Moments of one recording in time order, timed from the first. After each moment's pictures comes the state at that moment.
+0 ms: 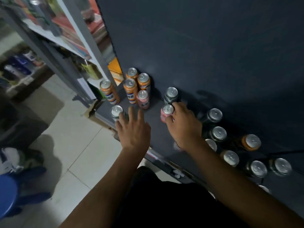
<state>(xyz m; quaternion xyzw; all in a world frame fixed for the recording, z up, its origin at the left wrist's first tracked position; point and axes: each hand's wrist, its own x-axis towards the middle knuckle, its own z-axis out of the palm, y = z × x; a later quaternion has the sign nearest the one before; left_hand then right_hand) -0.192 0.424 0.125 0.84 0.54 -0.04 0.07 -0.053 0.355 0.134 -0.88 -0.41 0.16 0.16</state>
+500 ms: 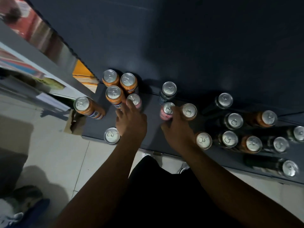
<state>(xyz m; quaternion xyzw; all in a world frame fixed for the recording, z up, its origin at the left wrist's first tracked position) -0.141 0.563 0.057 0.84 0.48 -0.10 0.23 -0.077 0.424 0.050 -0.91 -0.17 0.28 0.25</state>
